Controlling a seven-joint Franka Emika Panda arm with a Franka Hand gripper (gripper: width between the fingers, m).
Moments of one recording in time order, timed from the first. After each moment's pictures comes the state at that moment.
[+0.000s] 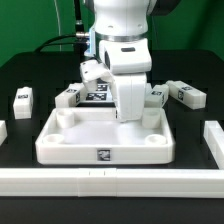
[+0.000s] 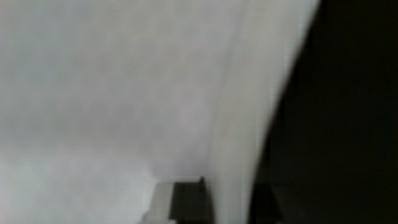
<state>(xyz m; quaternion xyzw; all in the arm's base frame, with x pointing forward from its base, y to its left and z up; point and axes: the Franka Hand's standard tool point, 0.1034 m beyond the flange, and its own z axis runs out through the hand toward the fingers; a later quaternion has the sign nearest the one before) 0.480 -0.011 0.010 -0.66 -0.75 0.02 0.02</state>
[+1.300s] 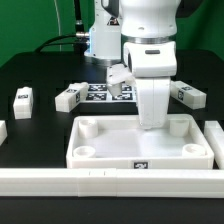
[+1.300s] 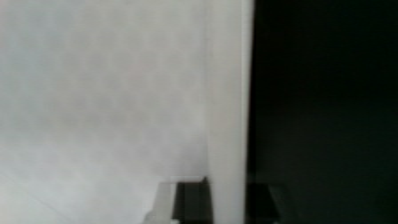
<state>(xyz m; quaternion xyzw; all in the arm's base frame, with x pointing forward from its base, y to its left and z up) 0.517 0.034 0.009 -0.71 -0.70 0.01 0.01</state>
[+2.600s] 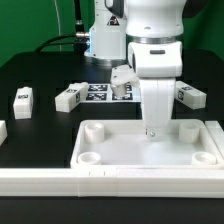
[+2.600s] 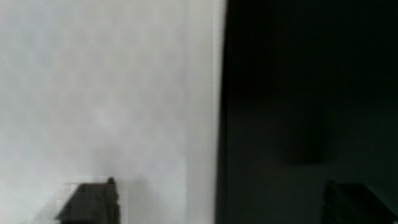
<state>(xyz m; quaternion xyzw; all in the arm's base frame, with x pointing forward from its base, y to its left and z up) 0.528 0.039 0.013 -0.73 -0.69 0.00 0.00</state>
